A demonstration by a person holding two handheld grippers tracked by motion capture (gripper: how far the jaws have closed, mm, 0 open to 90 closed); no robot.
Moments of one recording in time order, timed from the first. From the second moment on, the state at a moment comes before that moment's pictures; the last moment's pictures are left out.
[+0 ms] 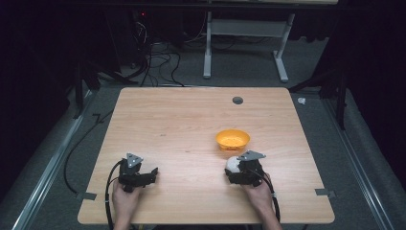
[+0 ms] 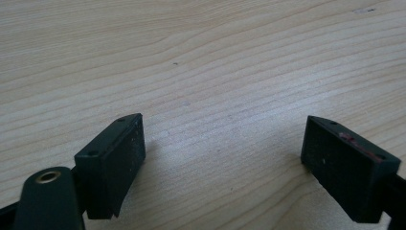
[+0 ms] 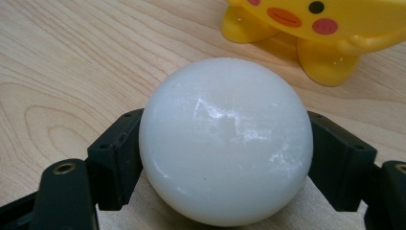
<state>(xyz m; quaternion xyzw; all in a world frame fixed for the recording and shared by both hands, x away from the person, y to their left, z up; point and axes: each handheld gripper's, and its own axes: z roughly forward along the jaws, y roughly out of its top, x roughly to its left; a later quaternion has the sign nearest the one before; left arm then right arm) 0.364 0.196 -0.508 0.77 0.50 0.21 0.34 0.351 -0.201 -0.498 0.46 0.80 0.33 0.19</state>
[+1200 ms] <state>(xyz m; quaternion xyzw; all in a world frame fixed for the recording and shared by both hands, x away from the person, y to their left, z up) 0.364 0.196 -0.508 0.77 0.50 0.21 0.34 0.343 -0.205 -0.467 0.45 0.80 0.35 0.20</state>
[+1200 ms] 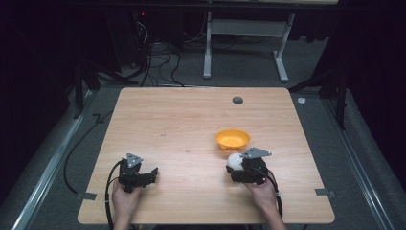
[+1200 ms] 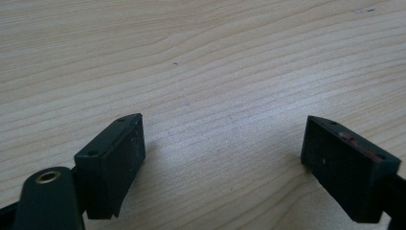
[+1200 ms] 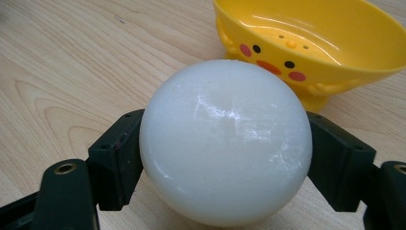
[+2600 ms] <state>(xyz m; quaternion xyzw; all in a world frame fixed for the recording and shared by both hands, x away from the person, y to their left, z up) 0.364 0.196 -0.508 0.77 0.50 0.21 0.34 0.370 -0.220 -0.415 0.45 0.79 0.37 0.20</state>
